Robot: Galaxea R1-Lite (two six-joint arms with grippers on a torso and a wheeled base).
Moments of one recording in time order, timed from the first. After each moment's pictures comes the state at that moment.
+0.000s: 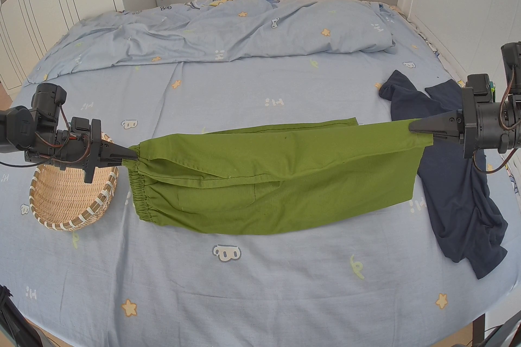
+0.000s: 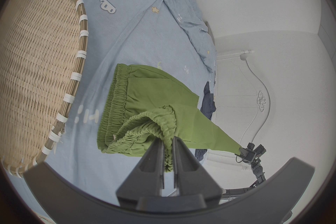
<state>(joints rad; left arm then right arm) 0.15 1.84 -1.30 0.27 -0.89 -0.49 0.20 1.47 -1.17 0.20 0.68 0.46</state>
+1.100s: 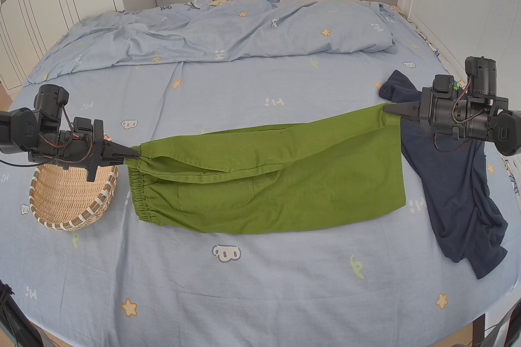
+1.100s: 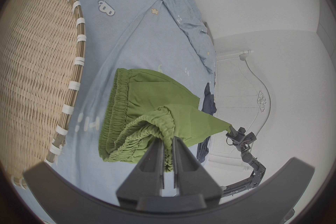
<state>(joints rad) 0.15 1.87 -1.31 0.24 -0.89 -0.48 0.10 1.80 -1.20 -0.26 0.70 0.41</state>
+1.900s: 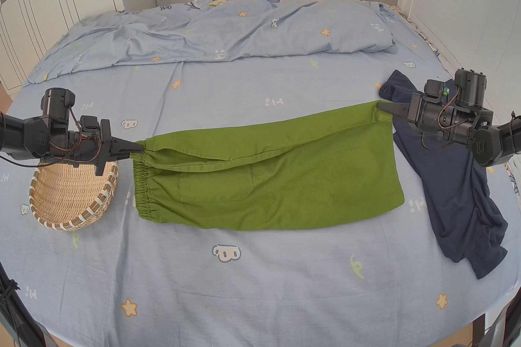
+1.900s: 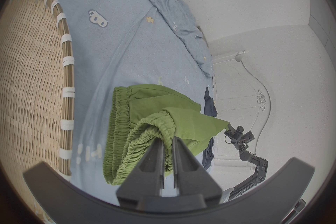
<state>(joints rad) 0.15 1.96 -1.31 0.04 -0.89 -0.49 0.07 1.95 -1.19 -0.56 0.70 0.41</state>
